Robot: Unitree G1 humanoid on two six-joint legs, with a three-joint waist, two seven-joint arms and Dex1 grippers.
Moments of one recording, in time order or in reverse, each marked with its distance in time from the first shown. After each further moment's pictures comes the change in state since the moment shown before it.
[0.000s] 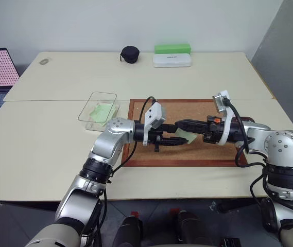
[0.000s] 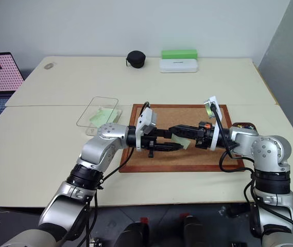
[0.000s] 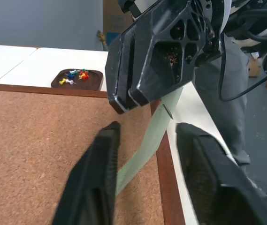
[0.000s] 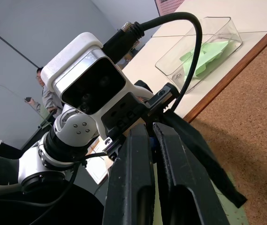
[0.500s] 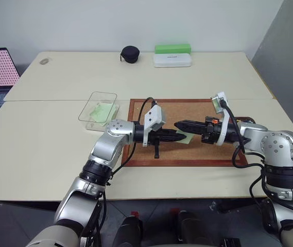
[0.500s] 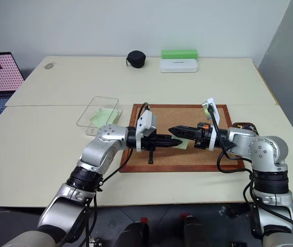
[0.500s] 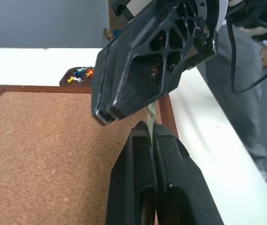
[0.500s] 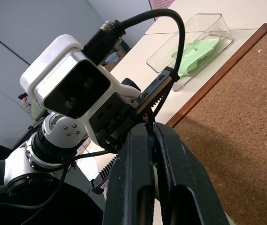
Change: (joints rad) left arm 0.022 -0.005 -0.016 0.000 0.050 -0.118 0.036; right arm 0.005 -0.001 0.037 0.016 -0.040 -0.041 0.004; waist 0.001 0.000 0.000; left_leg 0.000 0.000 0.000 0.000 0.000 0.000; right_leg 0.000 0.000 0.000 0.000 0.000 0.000
